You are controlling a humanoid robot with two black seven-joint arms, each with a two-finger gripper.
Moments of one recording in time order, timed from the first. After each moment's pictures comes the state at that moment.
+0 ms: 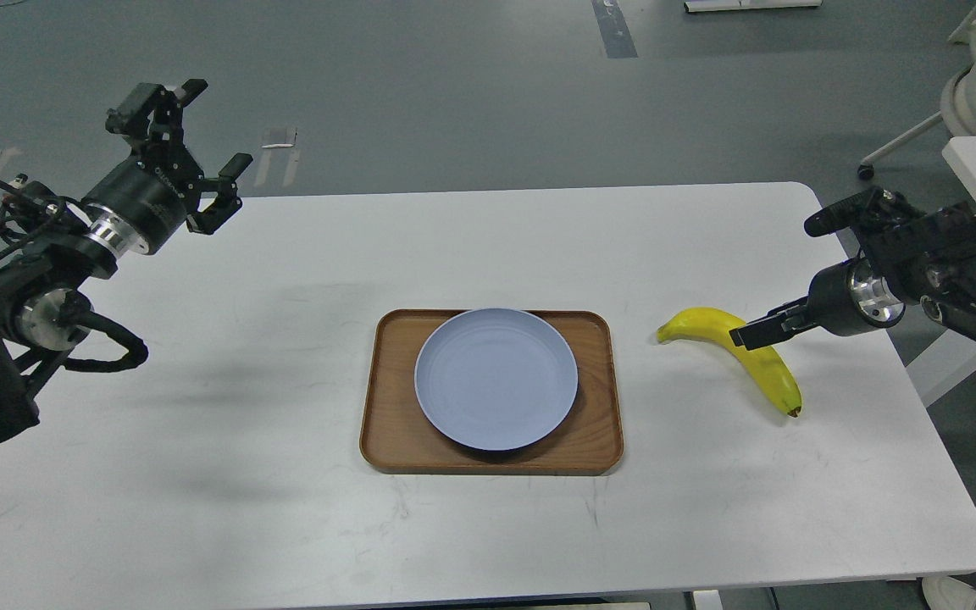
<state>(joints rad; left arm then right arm) -0.89 0.47 -0.38 -0.60 0.06 -0.49 -0.49 1.24 -0.56 -0.50 0.74 -1.38 0.38 0.49</state>
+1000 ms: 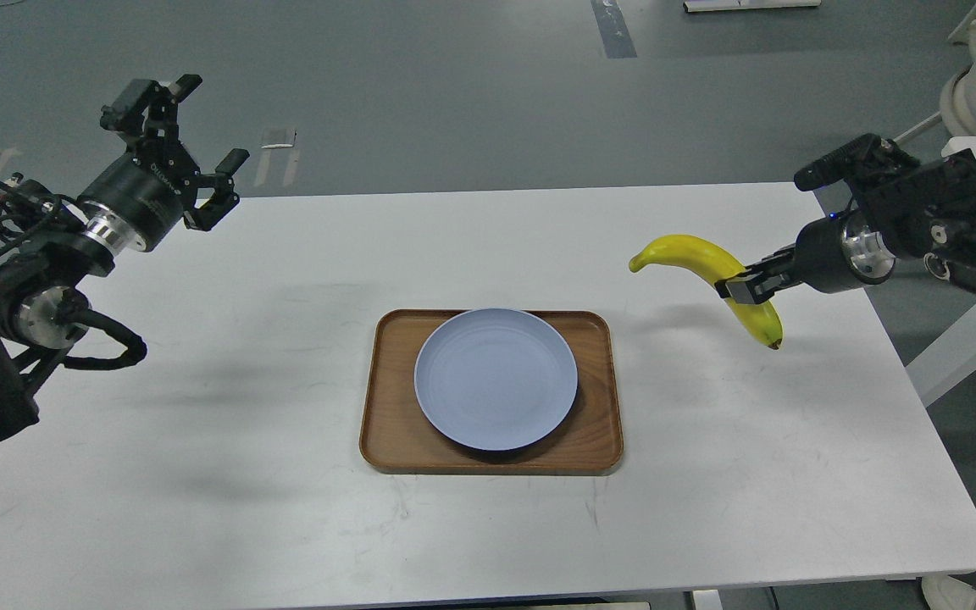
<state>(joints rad) -0.89 0.47 -0.40 -0.60 0.06 -0.49 -0.49 1.46 -0.60 -0.54 0.92 -1.36 0.35 0.49</state>
